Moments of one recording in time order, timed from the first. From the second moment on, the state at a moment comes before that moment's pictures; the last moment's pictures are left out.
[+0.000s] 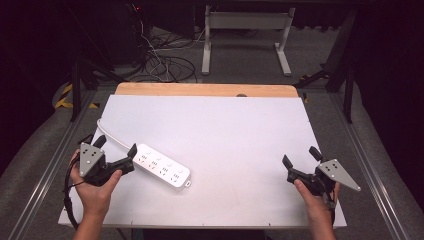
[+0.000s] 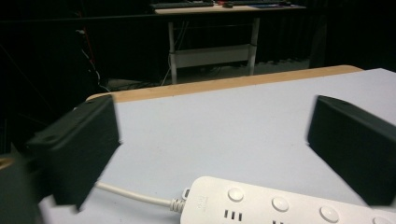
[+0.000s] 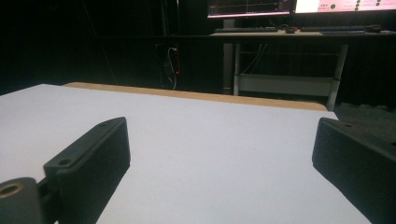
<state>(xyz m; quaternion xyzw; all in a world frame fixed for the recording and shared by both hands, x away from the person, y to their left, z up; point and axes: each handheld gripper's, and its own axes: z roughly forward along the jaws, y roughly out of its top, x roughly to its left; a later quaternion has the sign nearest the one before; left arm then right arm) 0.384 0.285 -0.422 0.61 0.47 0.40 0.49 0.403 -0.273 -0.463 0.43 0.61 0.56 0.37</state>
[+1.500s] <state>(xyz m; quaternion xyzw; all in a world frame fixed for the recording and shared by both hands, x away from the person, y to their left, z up) 0.376 0.288 -0.427 0.60 0.46 0.43 0.49 0.404 -0.266 -0.459 0.42 0.61 0.56 0.37</state>
